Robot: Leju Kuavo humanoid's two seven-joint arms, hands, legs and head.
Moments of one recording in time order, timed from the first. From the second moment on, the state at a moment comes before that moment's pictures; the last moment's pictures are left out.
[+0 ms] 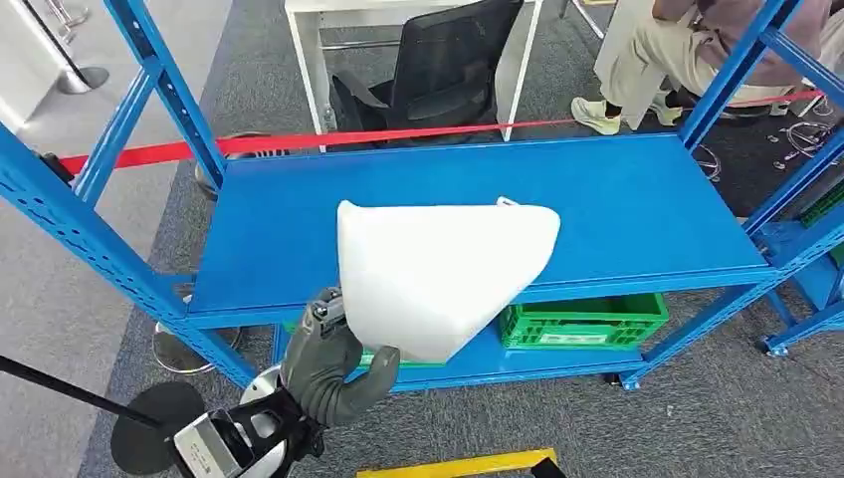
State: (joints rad) left arm -0.26 -0.22 -0.62 -1.57 -0.25 -0.14 -0.56; right arm -0.10 0.10 -0.70 -0.19 1.26 -0.01 -0.01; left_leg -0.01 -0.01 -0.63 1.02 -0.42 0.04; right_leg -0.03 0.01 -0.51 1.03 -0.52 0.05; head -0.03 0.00
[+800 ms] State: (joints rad) left arm -0.28 -0.23 -0.64 -1.53 -0.24 -0.18 -0.55; right arm -0.10 0.10 -0.71 -0.19 1.26 -0.01 0.00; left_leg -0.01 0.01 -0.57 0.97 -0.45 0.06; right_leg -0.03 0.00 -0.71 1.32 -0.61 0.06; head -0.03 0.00
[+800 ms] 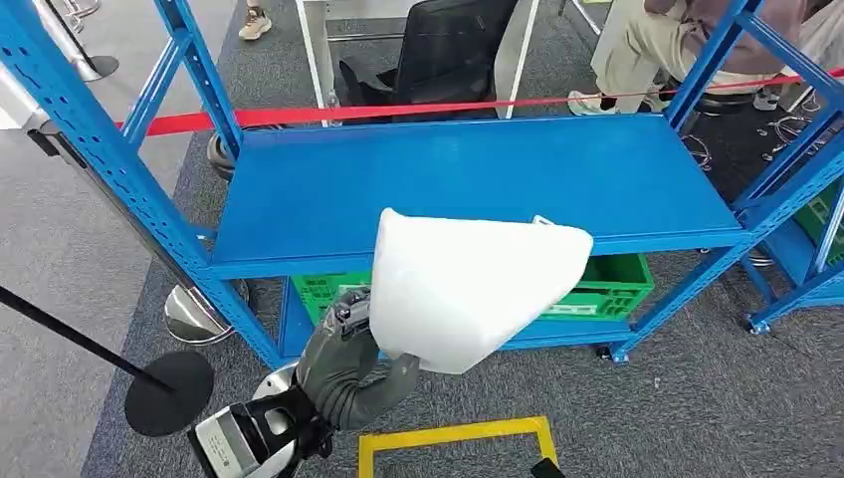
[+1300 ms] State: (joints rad) left arm -0.28 -0.23 -0.65 -1.51 -0.22 -0.19 -0.55; right arm -0.10 0.10 -0.73 -0.19 1.25 -0.02 -0.01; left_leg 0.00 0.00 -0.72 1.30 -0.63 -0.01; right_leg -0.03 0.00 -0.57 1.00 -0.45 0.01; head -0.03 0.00
